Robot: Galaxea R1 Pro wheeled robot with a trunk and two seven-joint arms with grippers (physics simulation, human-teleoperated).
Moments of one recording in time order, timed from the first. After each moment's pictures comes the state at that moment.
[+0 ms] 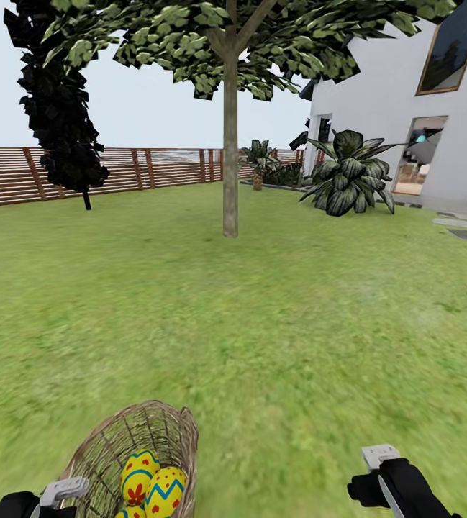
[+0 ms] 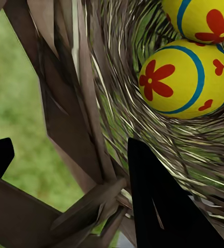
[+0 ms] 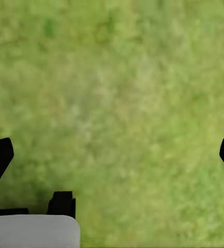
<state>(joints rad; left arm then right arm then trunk) -0.19 0.24 0.18 -0.88 0.03 0.80 -0.16 -0.24 -0.18 0.02 -1.02 0.03 0.85 0.07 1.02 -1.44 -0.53</state>
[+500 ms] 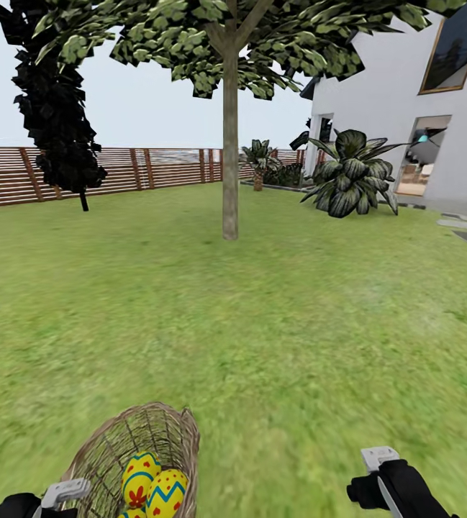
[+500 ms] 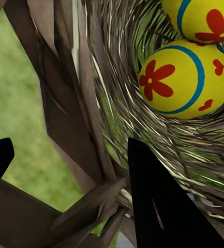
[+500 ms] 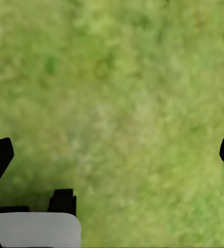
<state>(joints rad) -0.19 0.24 0.18 -0.87 0.03 0.79 -0.16 -0.24 -0.18 0.02 -1.01 0.03 0.85 0.07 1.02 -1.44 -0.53</state>
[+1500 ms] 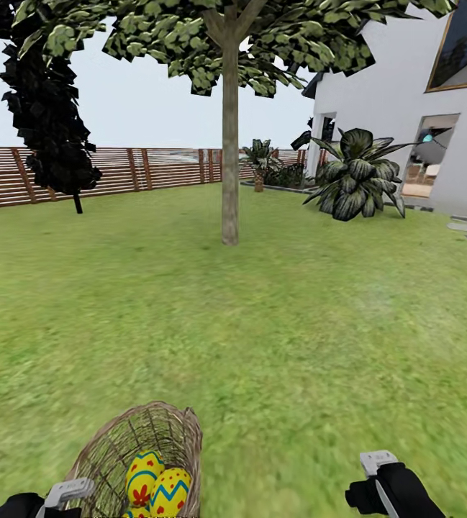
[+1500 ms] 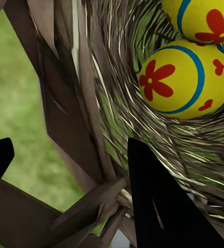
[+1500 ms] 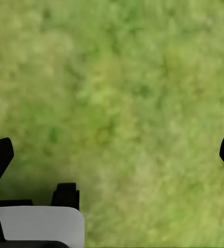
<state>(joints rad) -0.19 0.23 0.18 -0.88 0.04 0.79 -0.16 -0.24 -0.17 0.03 -0.99 0.03 0.85 0.07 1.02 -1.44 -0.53</state>
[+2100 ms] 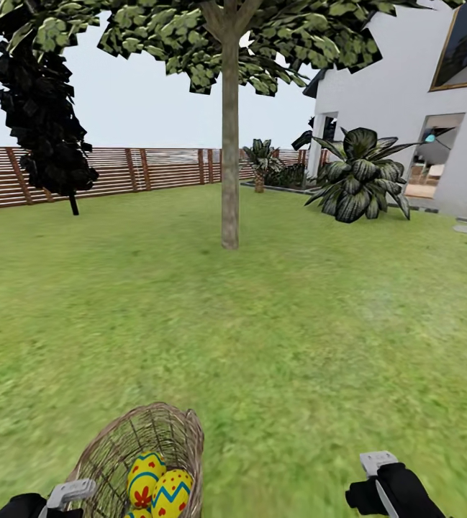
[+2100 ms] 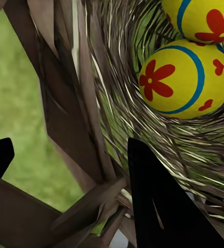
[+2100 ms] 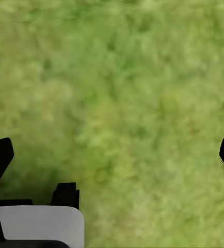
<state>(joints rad) -0.19 0.22 0.17 -0.87 0.03 0.79 -0.16 -0.24 -0.17 0.03 -0.99 0.03 0.85 0.07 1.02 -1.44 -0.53</state>
